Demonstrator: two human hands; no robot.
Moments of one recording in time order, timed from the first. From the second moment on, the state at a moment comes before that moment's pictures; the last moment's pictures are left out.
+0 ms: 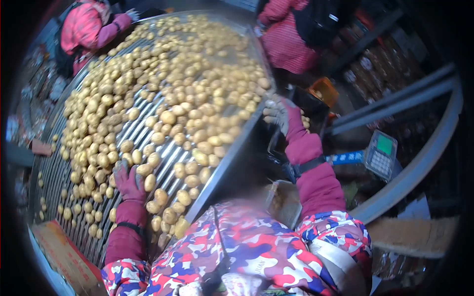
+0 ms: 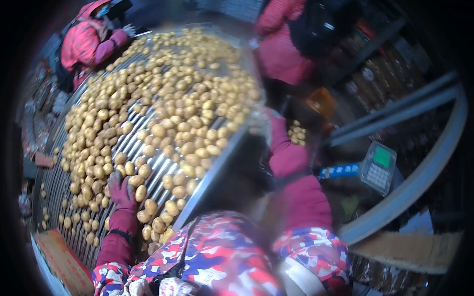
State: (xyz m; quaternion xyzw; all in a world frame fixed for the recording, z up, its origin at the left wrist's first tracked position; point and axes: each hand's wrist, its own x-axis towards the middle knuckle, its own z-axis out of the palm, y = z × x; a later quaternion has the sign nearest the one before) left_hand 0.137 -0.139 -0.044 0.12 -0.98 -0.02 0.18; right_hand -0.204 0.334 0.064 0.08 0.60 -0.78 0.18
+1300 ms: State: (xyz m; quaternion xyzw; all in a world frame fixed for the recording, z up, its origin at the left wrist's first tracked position) left_hand 0.134 -0.129 -0.023 0.14 -0.97 -0.06 0.17; right_hand -0.125 0.149 0.097 -0.24 0.49 -0.72 0.43
